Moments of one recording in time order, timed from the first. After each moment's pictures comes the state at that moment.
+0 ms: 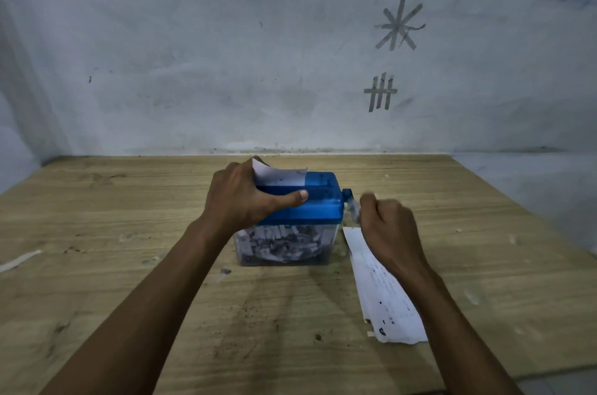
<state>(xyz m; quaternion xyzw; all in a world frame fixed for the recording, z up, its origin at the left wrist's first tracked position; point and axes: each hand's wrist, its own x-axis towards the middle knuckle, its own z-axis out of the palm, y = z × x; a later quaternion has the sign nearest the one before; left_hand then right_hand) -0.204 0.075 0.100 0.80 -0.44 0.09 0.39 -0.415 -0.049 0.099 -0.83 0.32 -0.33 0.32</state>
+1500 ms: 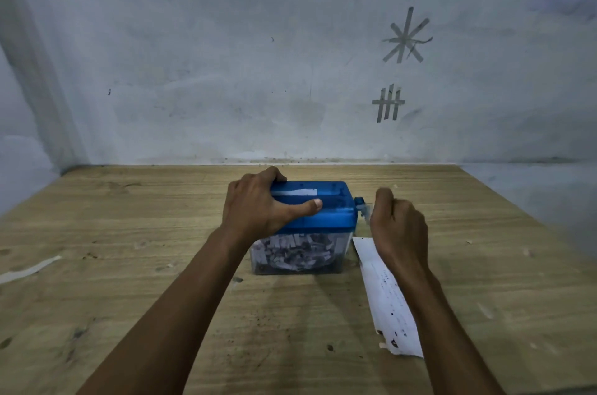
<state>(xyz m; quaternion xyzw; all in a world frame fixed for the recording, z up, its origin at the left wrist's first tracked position) -0.217 0.072 0.102 0.83 -0.43 0.11 0.35 -0.403 -0.049 0.104 -0.78 0.38 -0.40 0.29</state>
